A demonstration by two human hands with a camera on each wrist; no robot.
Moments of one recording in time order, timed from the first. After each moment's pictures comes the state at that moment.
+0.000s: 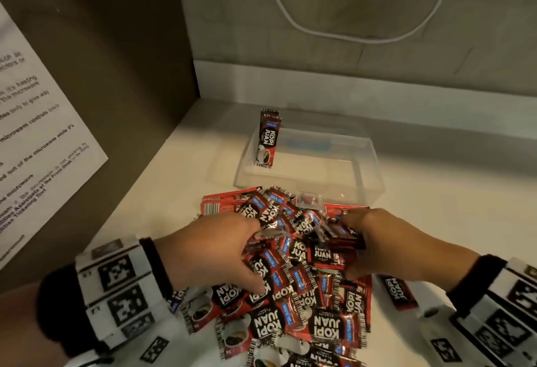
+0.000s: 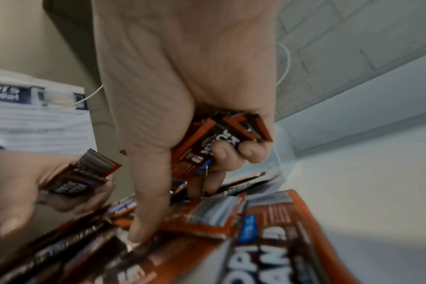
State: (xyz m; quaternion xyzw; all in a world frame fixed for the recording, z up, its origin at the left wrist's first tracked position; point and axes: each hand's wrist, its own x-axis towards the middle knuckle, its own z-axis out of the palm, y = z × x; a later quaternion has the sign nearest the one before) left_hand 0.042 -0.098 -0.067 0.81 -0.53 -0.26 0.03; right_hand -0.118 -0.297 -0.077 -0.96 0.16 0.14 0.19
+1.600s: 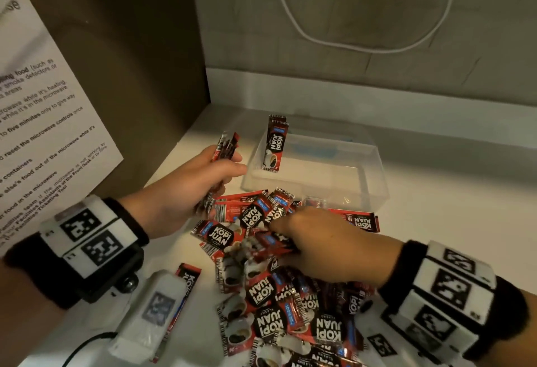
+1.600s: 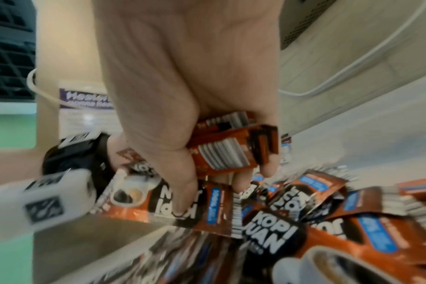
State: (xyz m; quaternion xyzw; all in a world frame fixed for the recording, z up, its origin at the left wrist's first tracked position) left_hand 0.081 -0.092 -0.041 0.71 -0.23 -0.35 0.57; right_hand -0.064 -0.232 -0.061 -0.98 -0.03 0.07 0.15
